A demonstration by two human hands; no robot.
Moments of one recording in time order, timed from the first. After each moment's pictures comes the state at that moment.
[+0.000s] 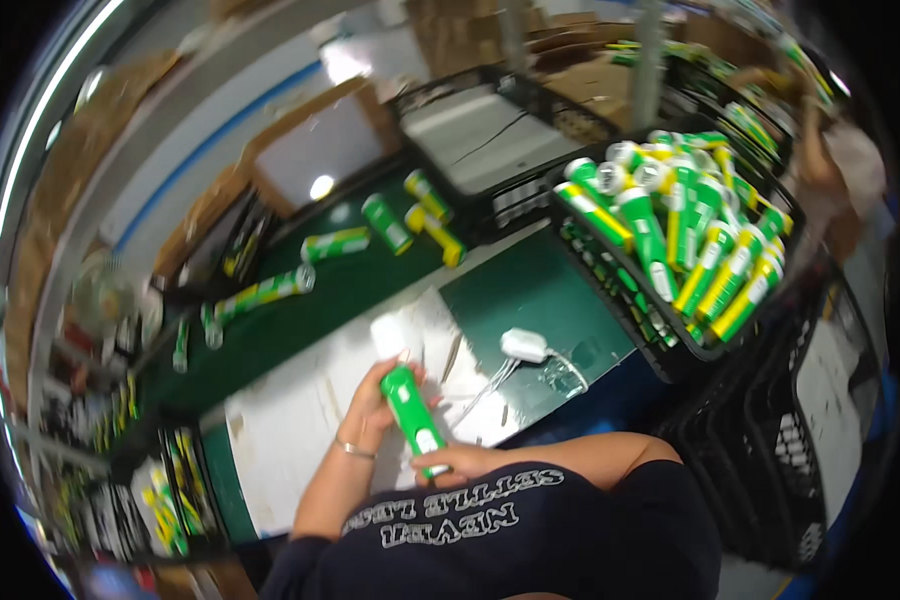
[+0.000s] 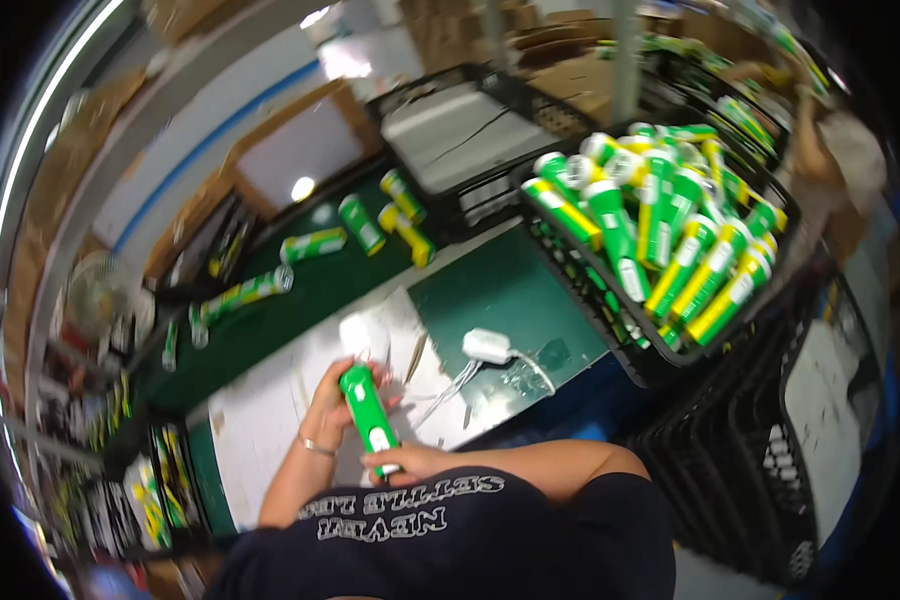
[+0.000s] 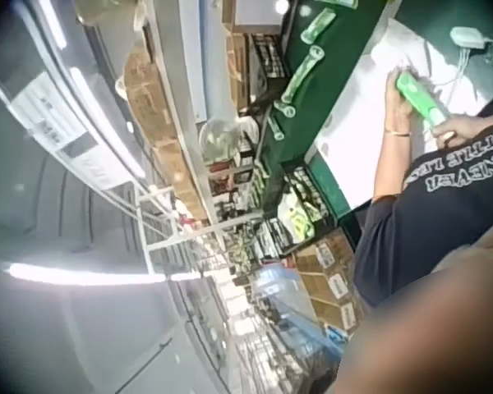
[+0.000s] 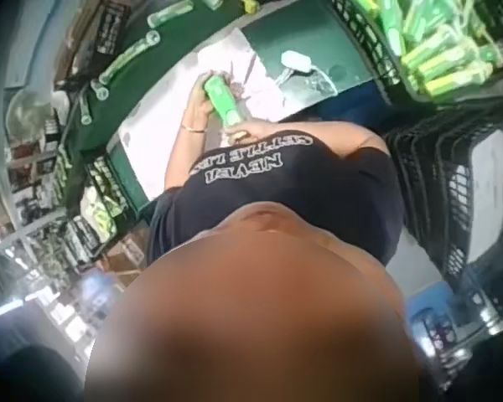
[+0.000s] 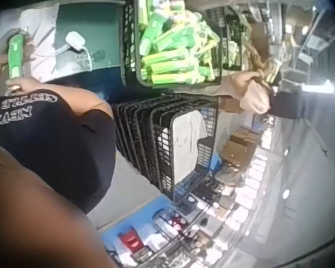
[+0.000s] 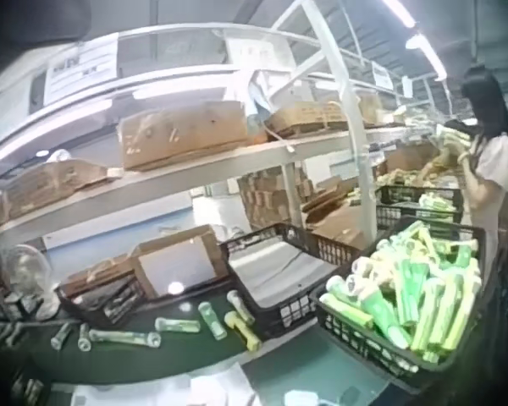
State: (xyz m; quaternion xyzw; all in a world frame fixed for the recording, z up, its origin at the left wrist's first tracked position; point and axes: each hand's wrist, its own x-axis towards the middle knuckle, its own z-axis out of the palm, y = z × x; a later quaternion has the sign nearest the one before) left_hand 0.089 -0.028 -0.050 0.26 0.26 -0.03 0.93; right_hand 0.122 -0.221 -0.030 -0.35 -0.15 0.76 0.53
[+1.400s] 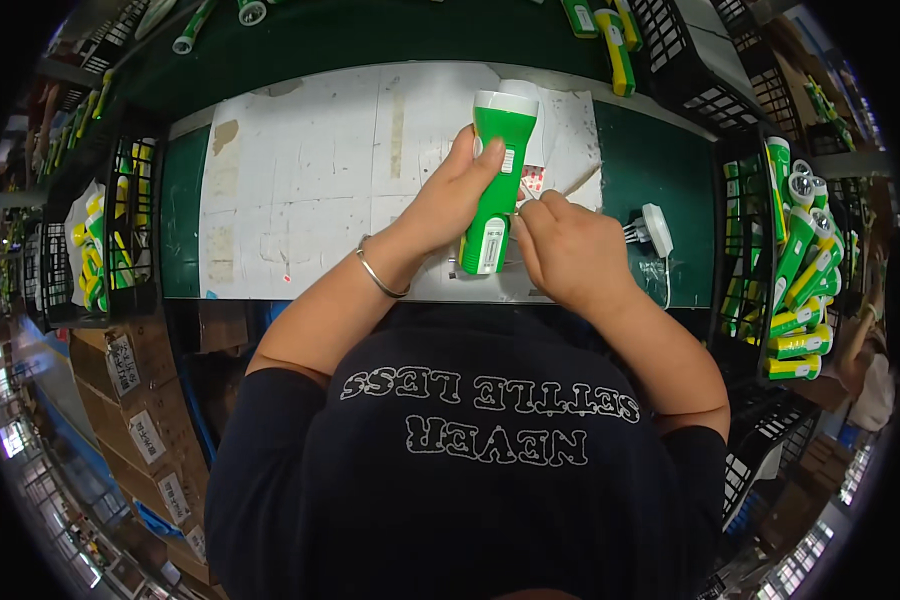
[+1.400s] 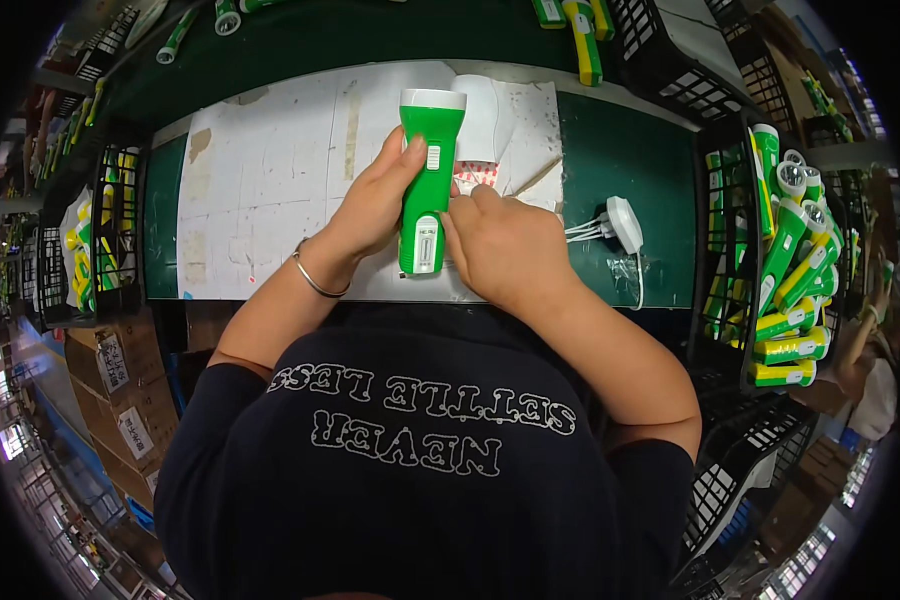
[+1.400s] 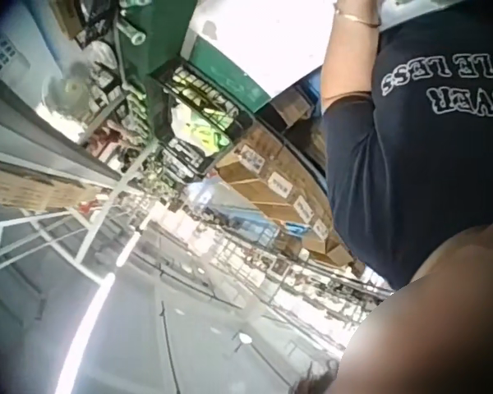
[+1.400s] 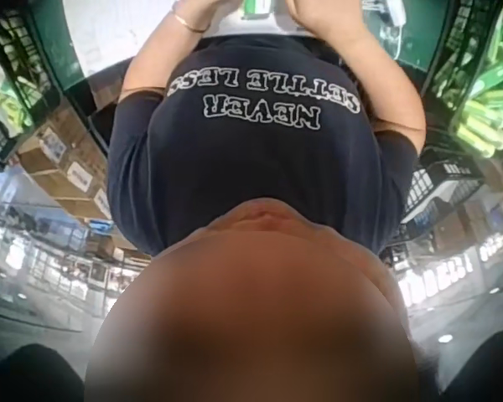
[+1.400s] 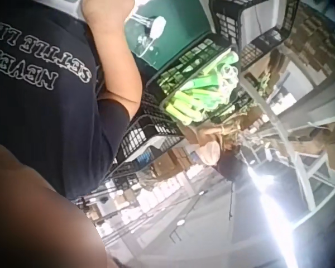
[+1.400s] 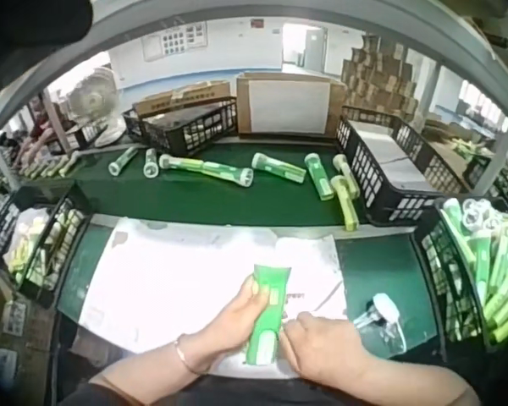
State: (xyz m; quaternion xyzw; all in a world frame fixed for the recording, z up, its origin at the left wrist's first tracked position) left_hand 0.034 -0.032 -0.036 0.52 0.21 0.19 0.80; right_hand 0.140 -0.159 0.005 -0.71 -0.68 0.00 0.17
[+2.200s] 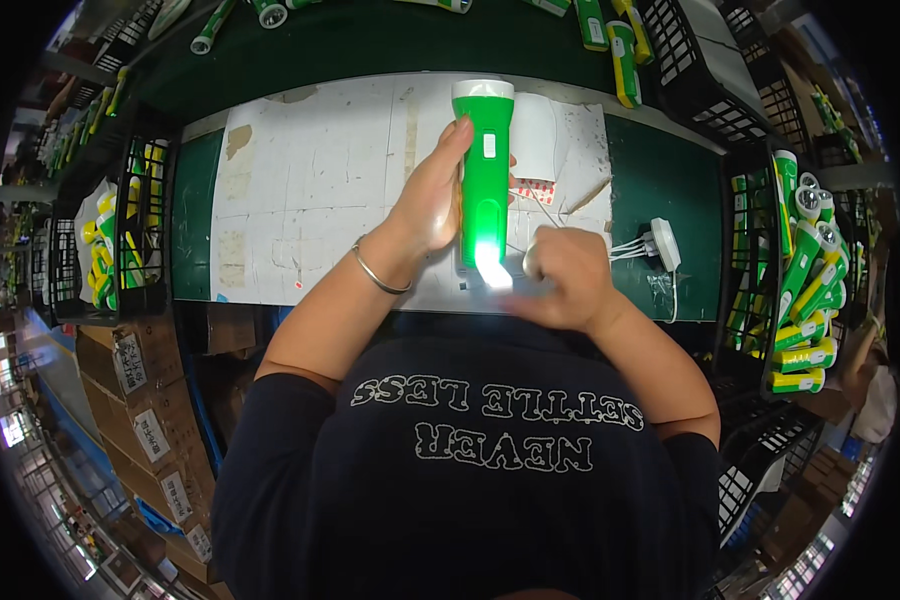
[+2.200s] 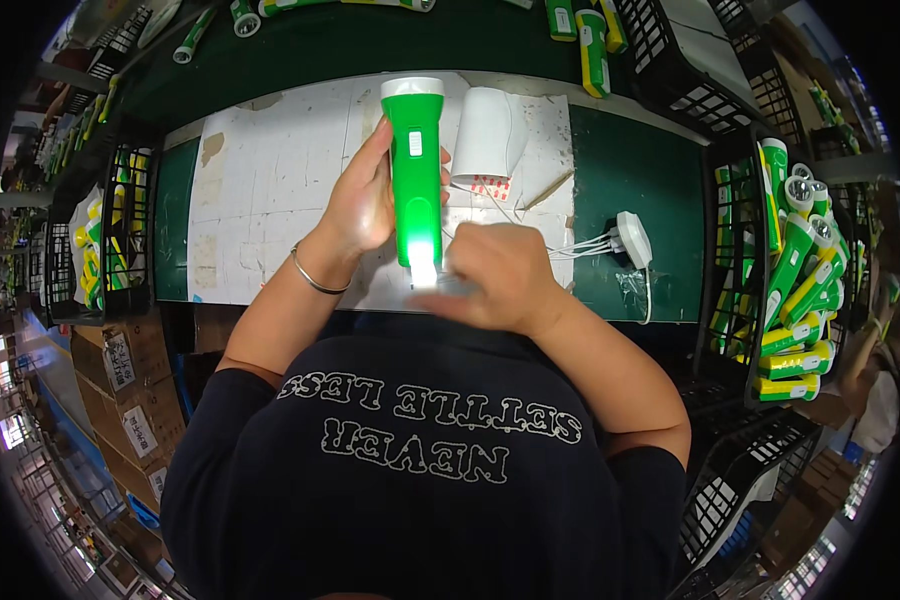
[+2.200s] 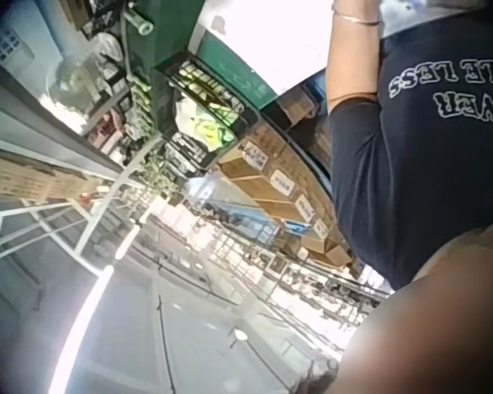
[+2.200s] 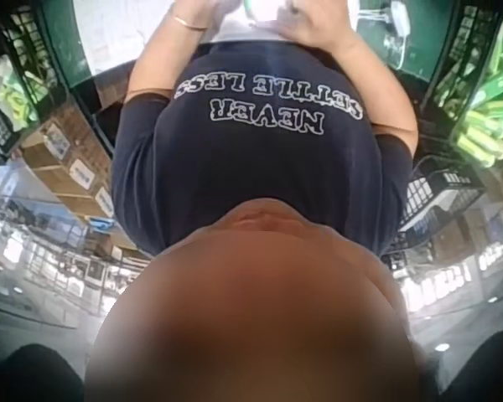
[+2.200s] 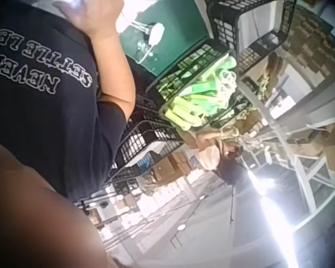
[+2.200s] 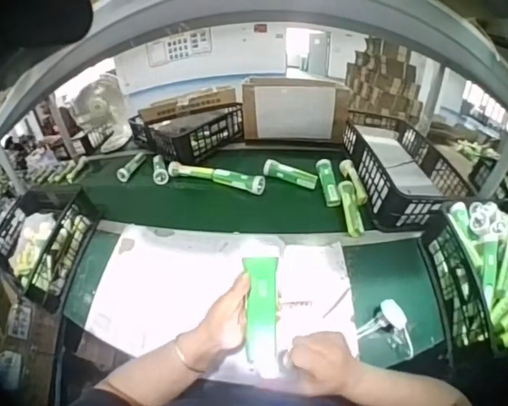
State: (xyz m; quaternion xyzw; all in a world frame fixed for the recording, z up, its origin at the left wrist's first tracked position) left_hand 0.026 -0.009 -0.030 0.33 0.17 0.22 0.90; right_hand 0.146 -0.154 -0.009 -0.54 -0.73 0.07 0.41
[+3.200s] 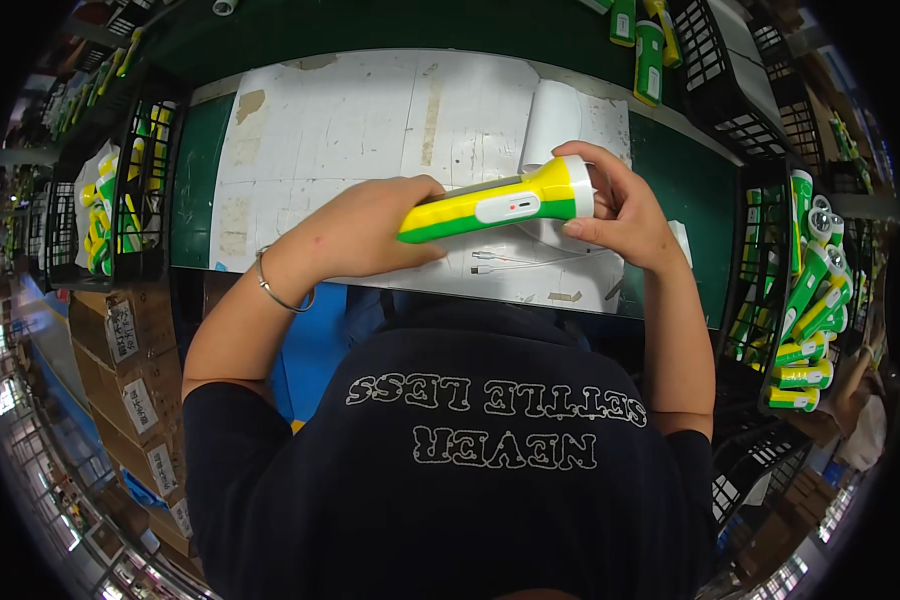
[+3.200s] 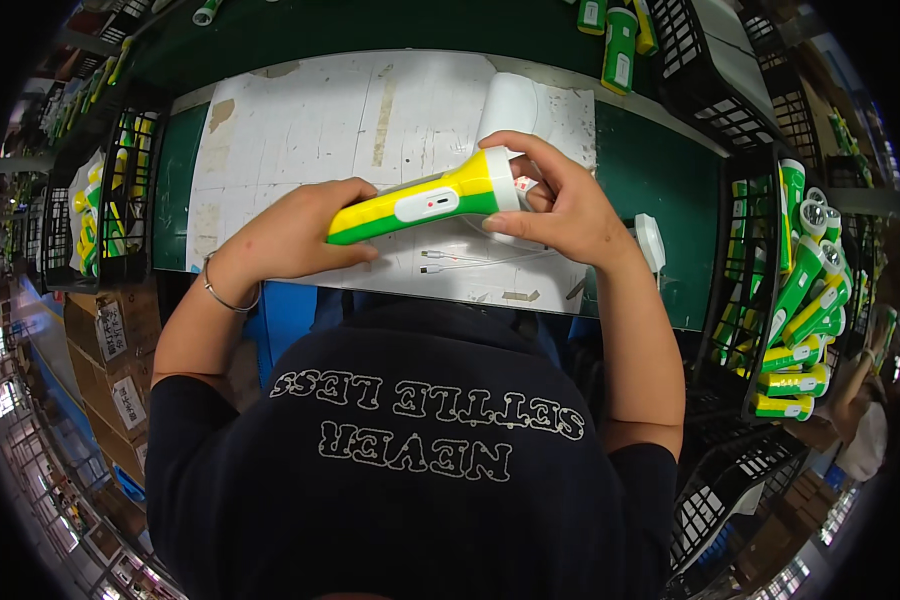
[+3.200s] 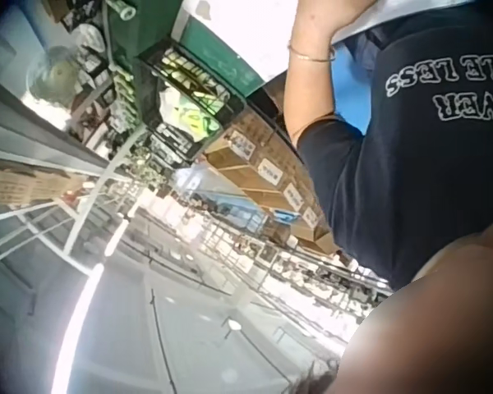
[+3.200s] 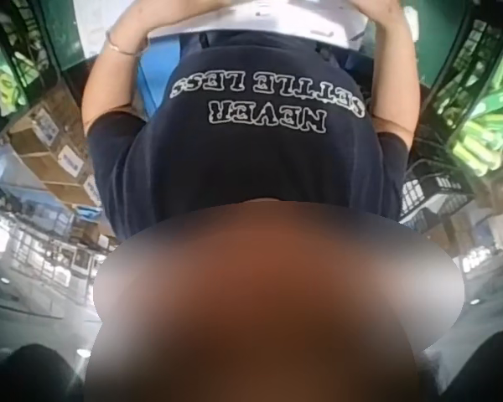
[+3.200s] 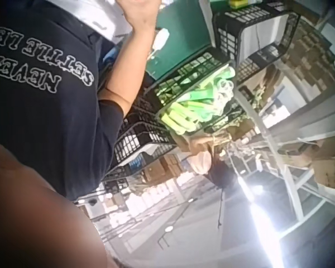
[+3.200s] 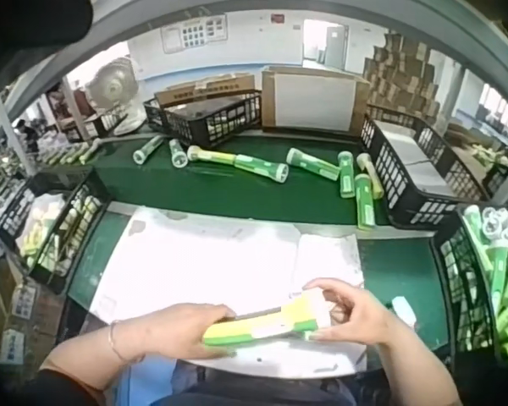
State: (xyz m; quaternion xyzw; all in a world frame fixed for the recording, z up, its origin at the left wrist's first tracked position) left_hand -0.061 -0.001 0.021 0.89 0.23 -0.08 0.38; right_hand 0.194 -0.135 -0.007 -0.54 -0.48 0.52 0.46
